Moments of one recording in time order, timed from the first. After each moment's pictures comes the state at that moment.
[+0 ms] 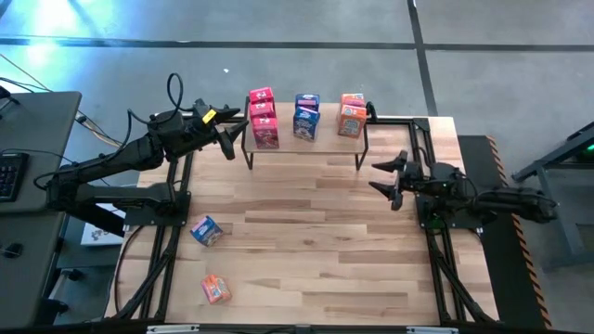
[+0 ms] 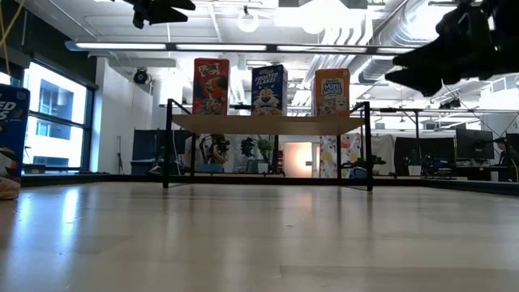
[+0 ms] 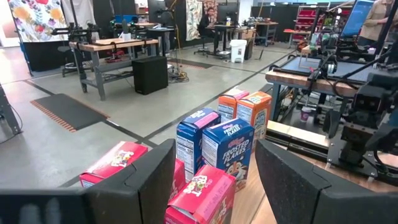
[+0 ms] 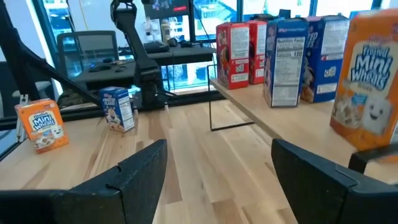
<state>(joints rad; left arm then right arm) 0.36 0.82 0.84 -0.08 -0.25 -0.02 -0.17 0.23 0.11 0.10 0.05 0.05</state>
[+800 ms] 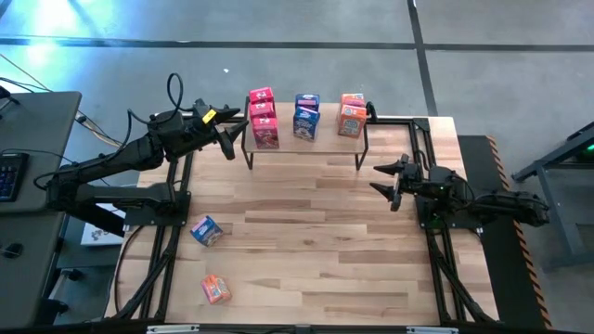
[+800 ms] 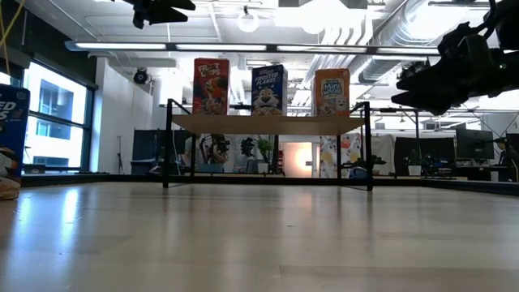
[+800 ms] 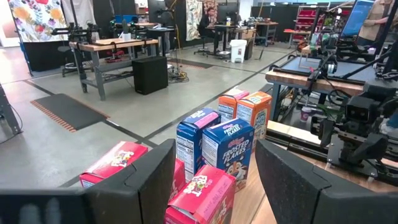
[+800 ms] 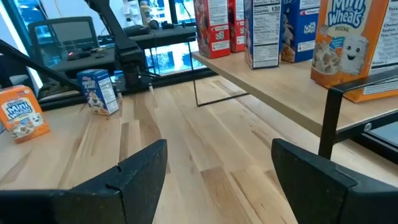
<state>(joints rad) 0.36 0.82 0.84 -0.08 -0.25 -0.02 -0.17 0.10 0.05 -0.03 0.11 0.12</state>
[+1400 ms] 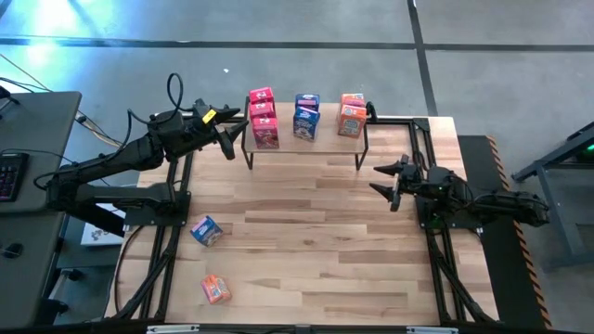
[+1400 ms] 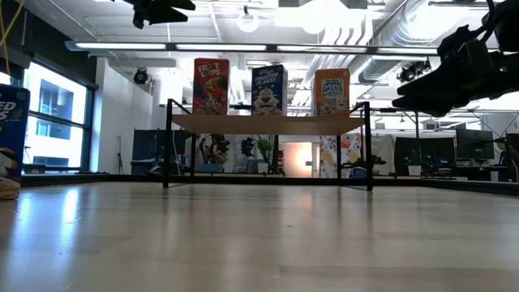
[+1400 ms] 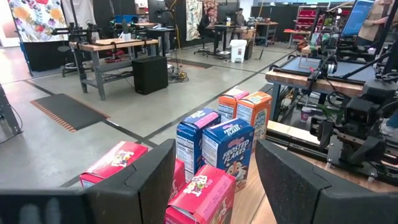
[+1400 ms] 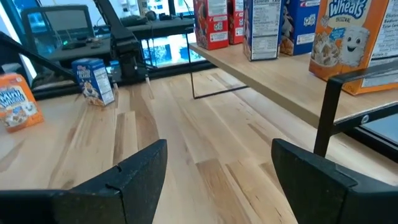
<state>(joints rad) 0.36 0.82 0.84 -0.08 -0.25 -0.02 -0.17 0.10 0.05 -0.06 0.12 0.09</state>
